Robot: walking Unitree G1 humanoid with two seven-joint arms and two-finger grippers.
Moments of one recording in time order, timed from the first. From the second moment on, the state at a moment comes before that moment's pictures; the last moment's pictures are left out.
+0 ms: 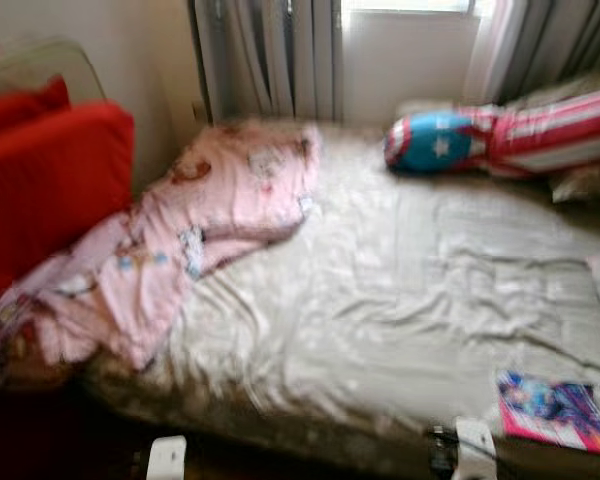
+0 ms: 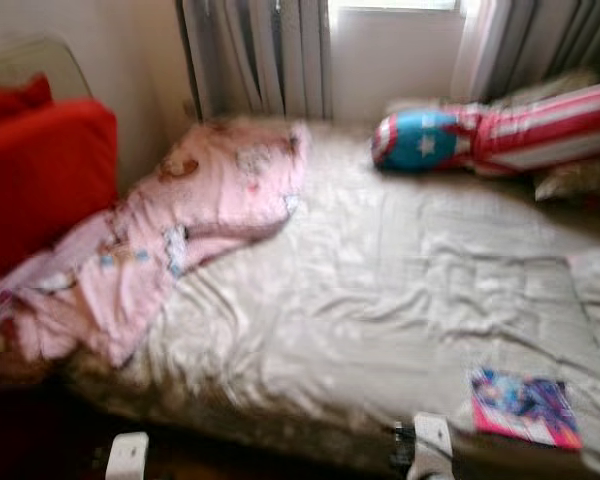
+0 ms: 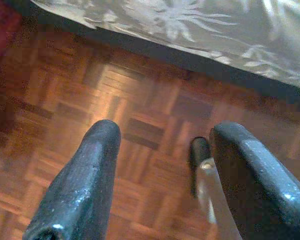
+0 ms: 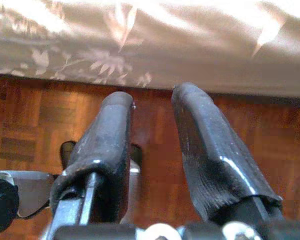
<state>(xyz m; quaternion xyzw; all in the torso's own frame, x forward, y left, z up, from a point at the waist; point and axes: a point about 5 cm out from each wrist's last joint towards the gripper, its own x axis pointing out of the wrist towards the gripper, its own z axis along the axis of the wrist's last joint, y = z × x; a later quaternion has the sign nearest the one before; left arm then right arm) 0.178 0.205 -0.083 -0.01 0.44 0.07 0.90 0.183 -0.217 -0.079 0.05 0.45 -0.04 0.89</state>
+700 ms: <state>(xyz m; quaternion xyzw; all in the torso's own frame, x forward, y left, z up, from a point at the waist) 0.179 0.193 -0.084 -0.02 0.44 0.06 0.90 0.174 -0.225 -0.081 0.05 0.45 -0.06 0.89</state>
